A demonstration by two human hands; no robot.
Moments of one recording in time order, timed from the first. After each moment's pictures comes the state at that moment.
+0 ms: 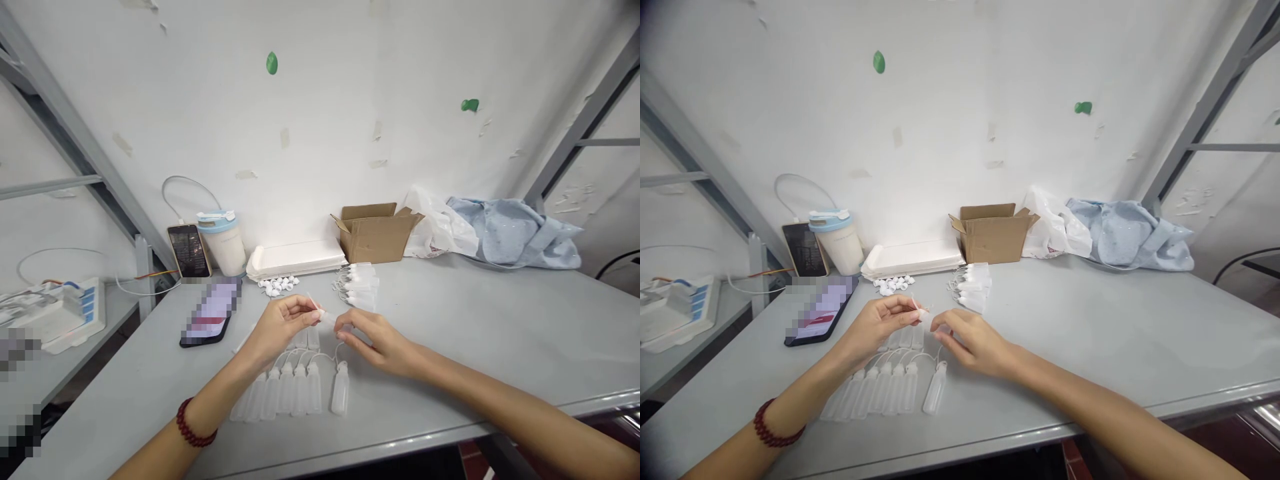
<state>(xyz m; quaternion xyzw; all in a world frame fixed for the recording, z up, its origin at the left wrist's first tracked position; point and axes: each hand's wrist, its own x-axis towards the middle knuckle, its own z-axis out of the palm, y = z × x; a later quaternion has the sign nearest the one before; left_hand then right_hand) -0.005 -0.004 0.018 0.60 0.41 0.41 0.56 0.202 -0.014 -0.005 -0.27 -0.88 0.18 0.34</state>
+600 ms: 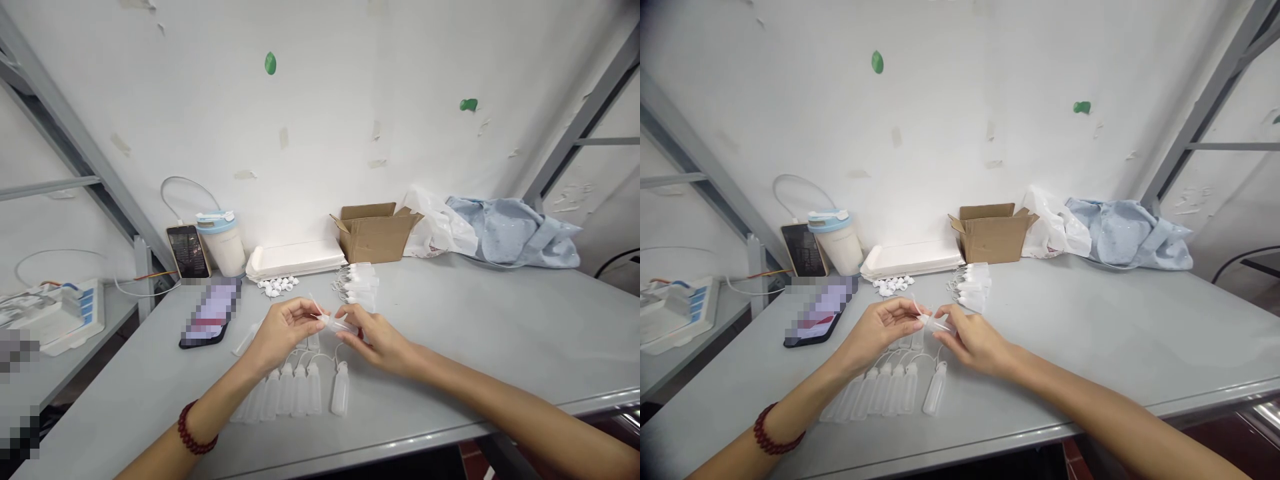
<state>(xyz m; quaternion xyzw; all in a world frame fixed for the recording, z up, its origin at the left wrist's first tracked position) -0.002 -0.003 0.014 0.62 0.38 0.41 0.55 0.201 -0.012 -0.013 -0.35 -0.86 0.22 0.29</state>
